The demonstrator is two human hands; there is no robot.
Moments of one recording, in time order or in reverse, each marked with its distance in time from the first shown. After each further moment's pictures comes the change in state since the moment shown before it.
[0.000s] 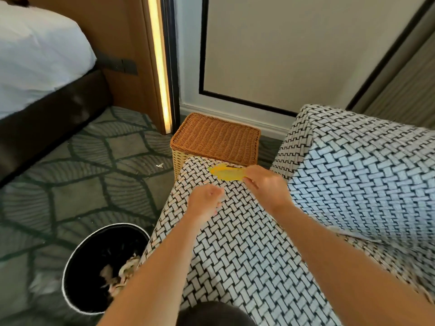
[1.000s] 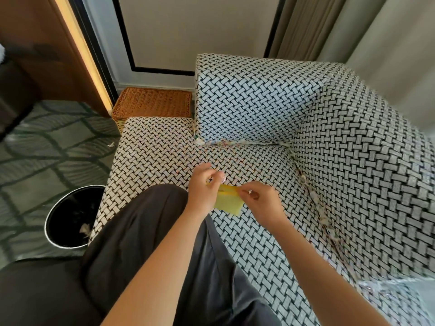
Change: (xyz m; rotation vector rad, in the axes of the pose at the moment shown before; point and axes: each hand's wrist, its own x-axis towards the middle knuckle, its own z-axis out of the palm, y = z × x) left_hand -0.227 -0.028 0.107 0.257 -0.105 0.408; right_hand -0.283 -0.081 -0.153 0.482 0.006 0.710
